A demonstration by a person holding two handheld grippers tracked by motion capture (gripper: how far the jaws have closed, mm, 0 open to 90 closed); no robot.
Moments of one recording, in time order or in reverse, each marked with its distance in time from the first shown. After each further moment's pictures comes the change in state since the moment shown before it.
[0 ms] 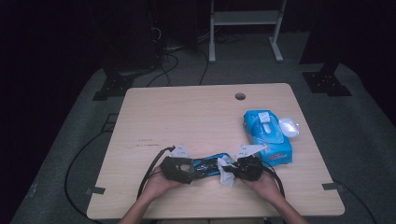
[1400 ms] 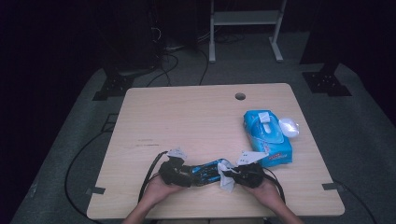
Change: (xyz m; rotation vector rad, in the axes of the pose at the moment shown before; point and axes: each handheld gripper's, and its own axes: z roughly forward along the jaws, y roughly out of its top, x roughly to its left) left arm -0.005 -0.008 -0.003 0.049 -0.078 -0.223; right arm 0.015 -0.012 -0.004 -0.030 -0.013 -0.024
